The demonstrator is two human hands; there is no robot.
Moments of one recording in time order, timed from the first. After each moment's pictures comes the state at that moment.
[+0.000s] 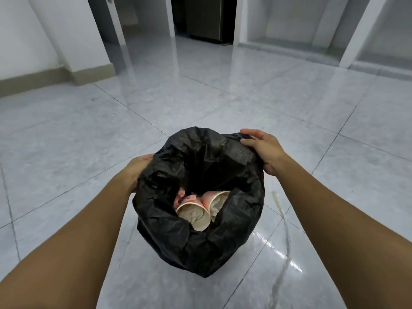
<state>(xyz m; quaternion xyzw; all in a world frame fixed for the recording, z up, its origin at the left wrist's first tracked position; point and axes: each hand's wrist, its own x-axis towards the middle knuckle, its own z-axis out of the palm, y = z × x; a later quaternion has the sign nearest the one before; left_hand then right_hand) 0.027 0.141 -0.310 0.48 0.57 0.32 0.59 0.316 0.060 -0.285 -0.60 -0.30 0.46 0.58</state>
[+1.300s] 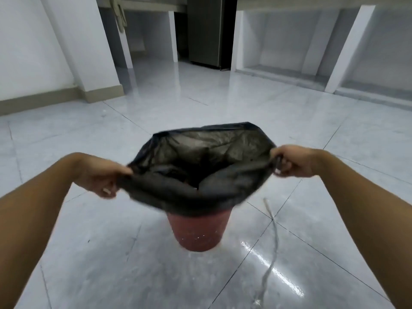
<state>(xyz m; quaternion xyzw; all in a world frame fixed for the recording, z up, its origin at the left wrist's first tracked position) -0.073 0.096 -0.203 0.54 0.59 -0.06 0.60 0.358 -0.025 -0.207 -0.68 -0.32 0.56 0.35</state>
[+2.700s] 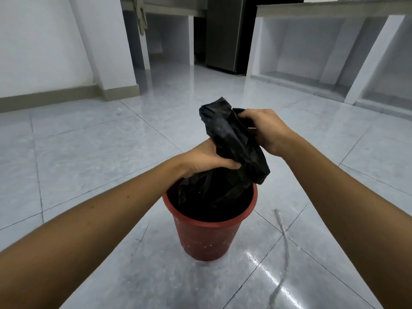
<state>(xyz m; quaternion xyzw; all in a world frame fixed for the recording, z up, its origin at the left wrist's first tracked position) 0.094 0.054 -0.194 0.76 0.30 0.24 0.52 0.256 0.031 -0.147 -0.60 -0.48 0.39 0.50</state>
